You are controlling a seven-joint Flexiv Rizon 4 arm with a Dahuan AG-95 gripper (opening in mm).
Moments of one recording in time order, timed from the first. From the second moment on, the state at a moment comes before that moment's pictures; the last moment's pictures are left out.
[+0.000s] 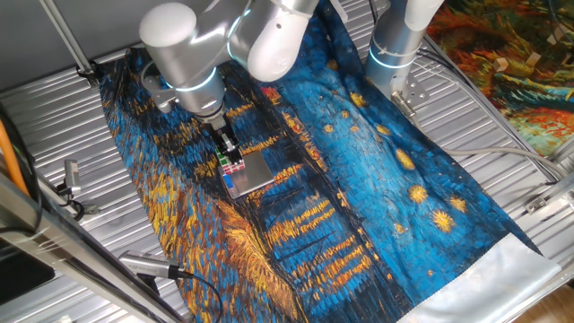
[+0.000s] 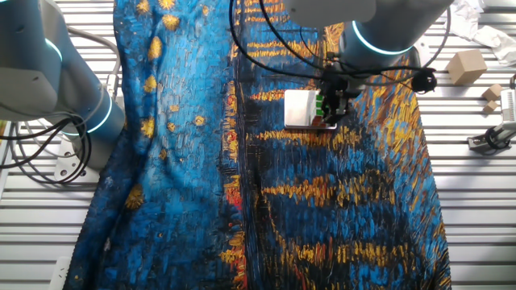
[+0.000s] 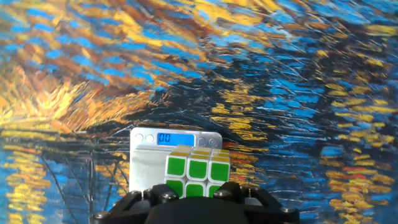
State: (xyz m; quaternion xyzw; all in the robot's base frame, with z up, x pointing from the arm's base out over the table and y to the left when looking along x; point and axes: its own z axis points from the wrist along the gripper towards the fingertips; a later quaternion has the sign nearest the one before) arm 0.507 0.048 0.074 0.03 -1.00 -0.05 0.07
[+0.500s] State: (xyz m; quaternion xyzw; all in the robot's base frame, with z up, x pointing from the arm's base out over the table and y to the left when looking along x) arm 0.502 0.070 0.071 0.01 -1.00 -0.05 0.06
